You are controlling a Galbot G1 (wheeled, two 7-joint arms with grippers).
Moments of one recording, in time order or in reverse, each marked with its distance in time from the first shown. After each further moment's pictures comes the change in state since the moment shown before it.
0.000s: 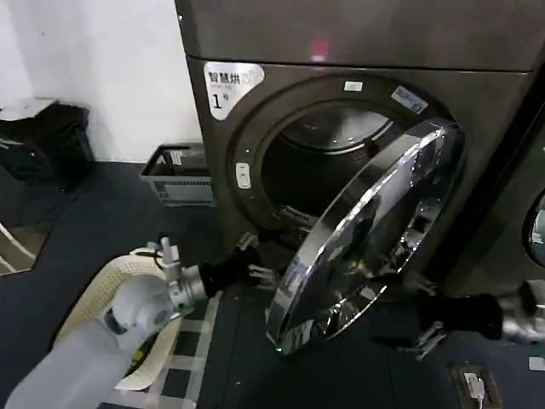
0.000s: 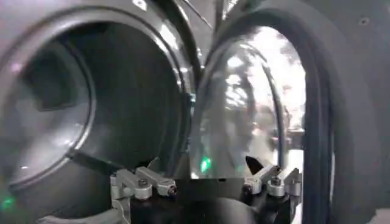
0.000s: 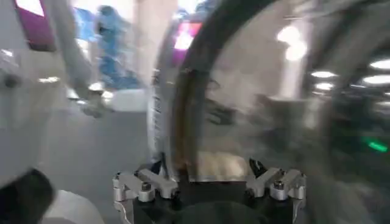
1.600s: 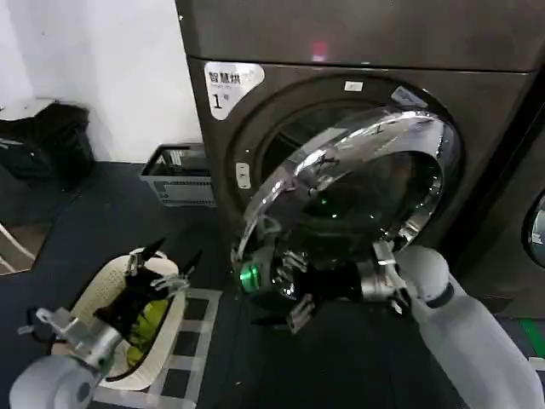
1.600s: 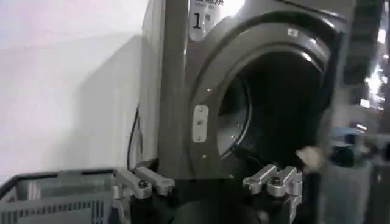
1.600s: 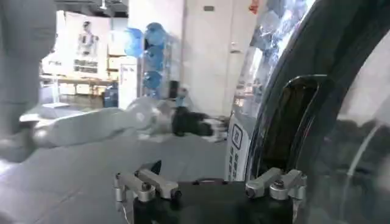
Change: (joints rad) left arm 0.623 -0.324 -0.765 -0.244 0.249 0.100 -0.133; right arm 0.501 0.000 -0.936 0.067 0.010 -0.026 0.145
